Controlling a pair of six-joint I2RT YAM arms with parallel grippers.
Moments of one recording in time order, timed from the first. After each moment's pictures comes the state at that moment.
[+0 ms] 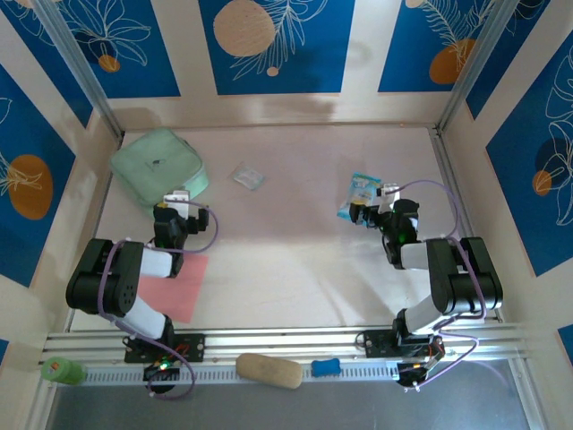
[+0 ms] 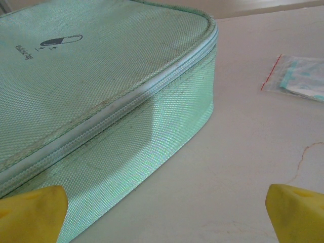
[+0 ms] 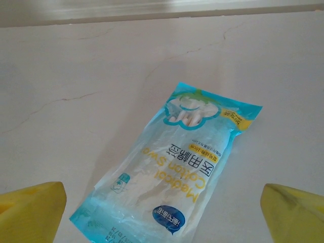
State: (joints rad) left arm -0.10 1.56 0.35 0.86 -0.13 0.06; right arm 0.03 1.52 0.38 0.74 -0.18 0.05
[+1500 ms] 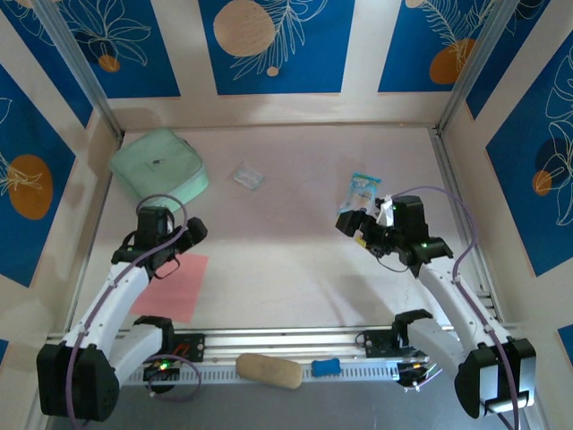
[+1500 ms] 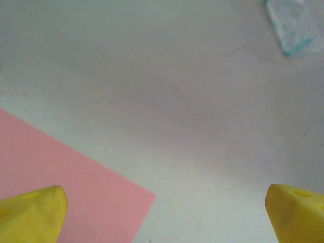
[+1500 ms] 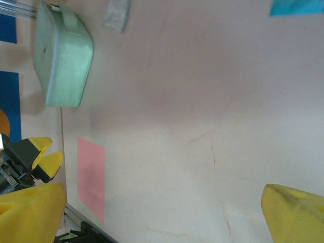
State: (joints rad) left arm -0.11 0.94 0.59 -0.55 0.08 -0.64; right arm 0.20 0.92 0.63 -0.49 -0.54 0.75
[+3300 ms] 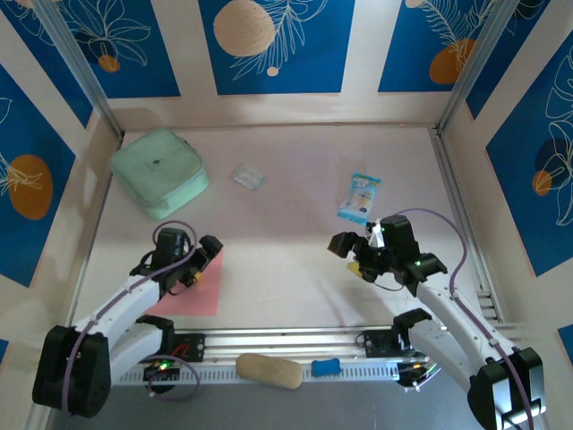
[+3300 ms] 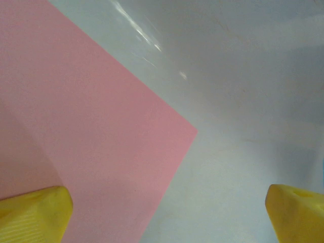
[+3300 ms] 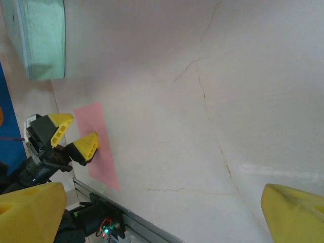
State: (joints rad) left arm -0.26 1.00 0.32 -0.24 0.24 -1.05; right arm 0.32 0.82 0.48 -0.50 -0.54 0.92
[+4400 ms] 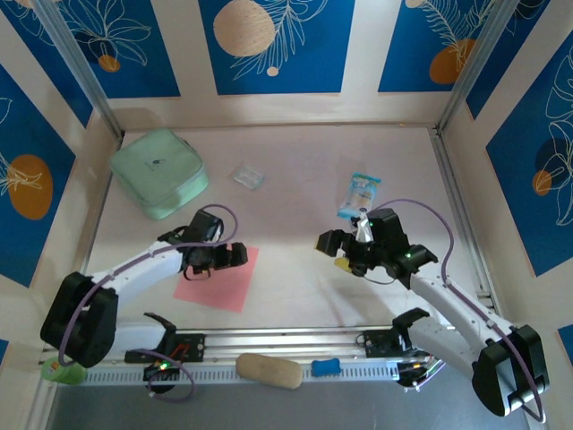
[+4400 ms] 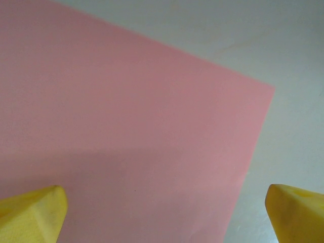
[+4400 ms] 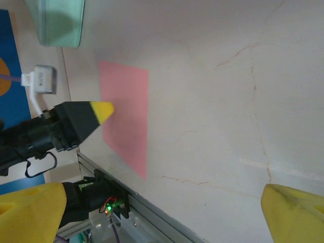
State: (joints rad) left arm -0.48 1.29 0.62 -0.52 0.16 -0.61; right arm 0.43 0.93 0.54 -0.41 -0.59 0.90
